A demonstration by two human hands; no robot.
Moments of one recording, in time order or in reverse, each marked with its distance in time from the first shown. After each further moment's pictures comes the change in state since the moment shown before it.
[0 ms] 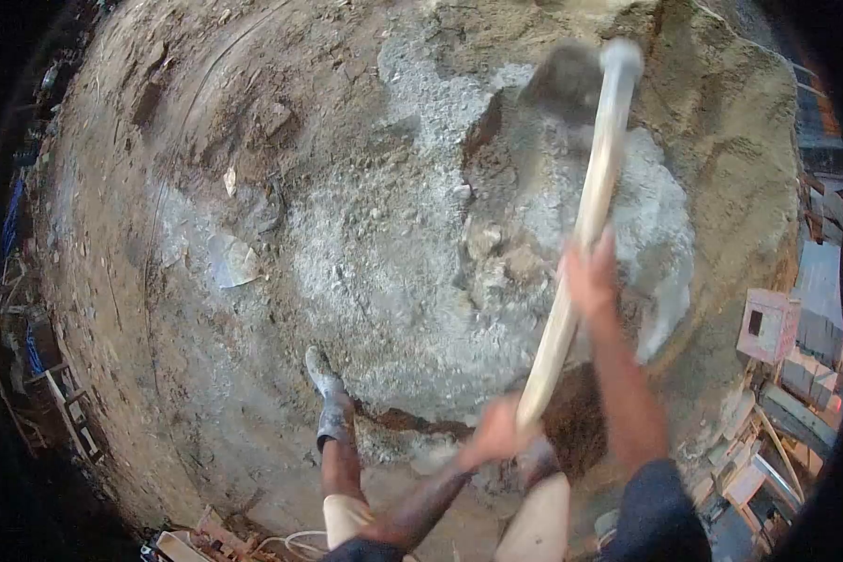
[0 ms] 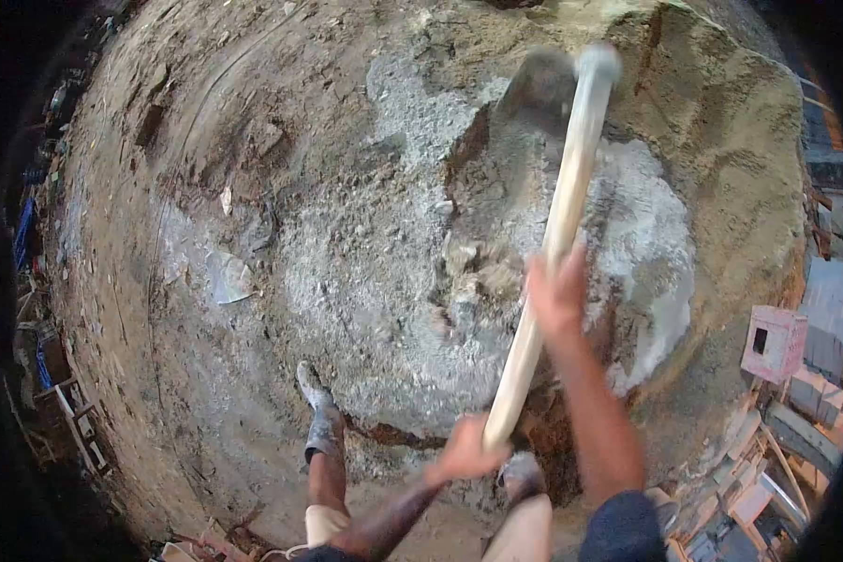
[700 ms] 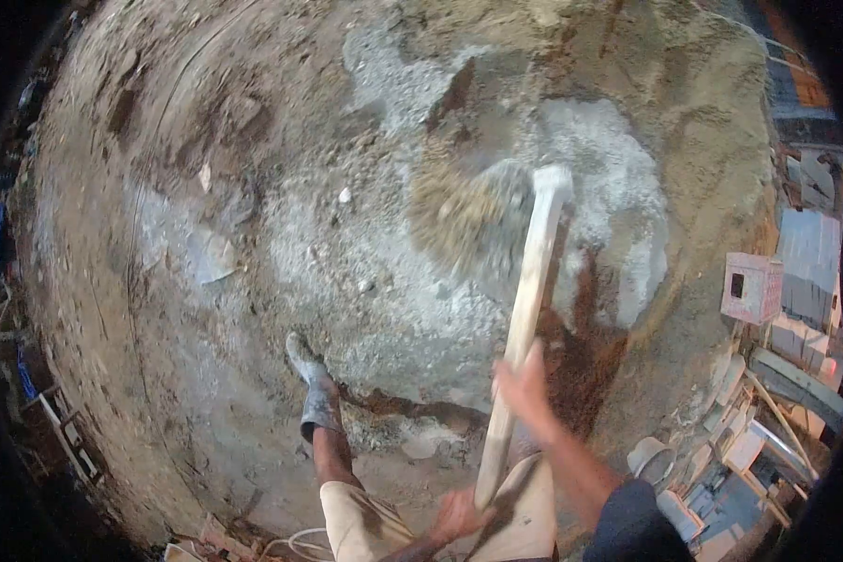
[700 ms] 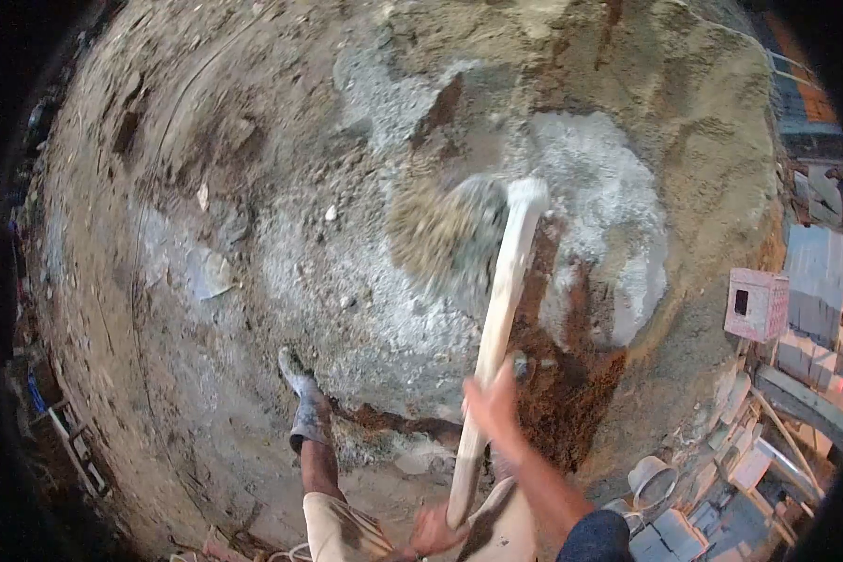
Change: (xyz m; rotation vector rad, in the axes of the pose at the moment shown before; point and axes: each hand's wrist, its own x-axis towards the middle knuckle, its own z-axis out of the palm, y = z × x) left_hand -0.206 -0.026 0.054 0.243 -0.257 -0.393; right_hand -0.189 -0.019 -0.079 0.371 -0.527 0.683
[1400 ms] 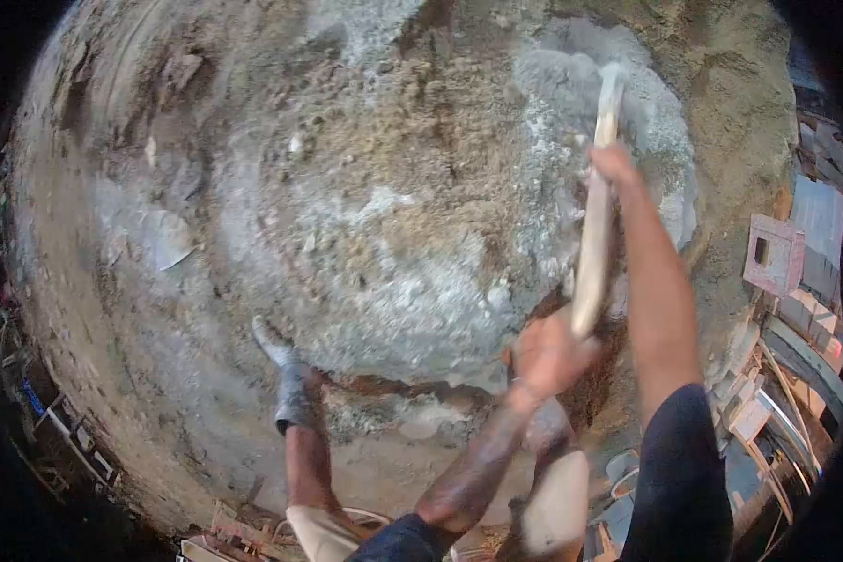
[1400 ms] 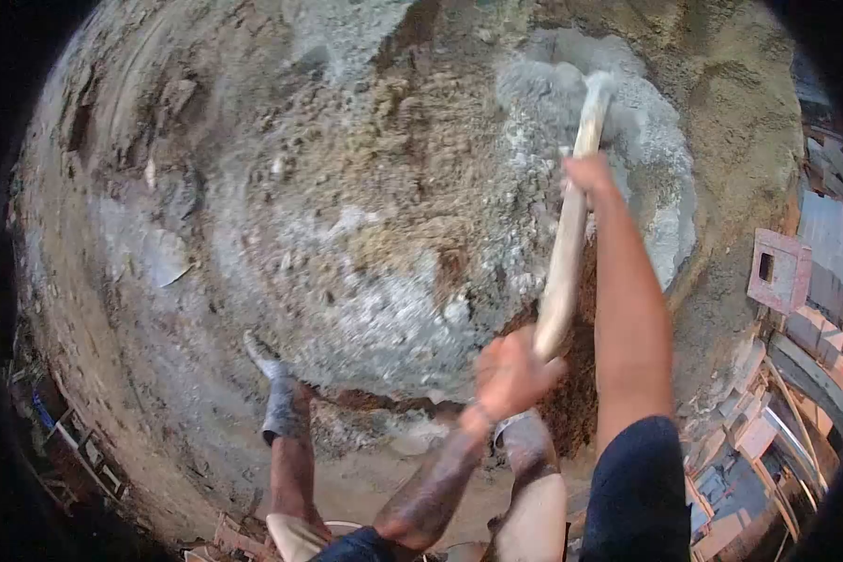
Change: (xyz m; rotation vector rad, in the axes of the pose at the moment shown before) left_hand 0.249 0.113 -0.059 -0.127 0.186 0.180; right_hand 0.344 -0.010 -0.101 -0.254 0.128 -0.019
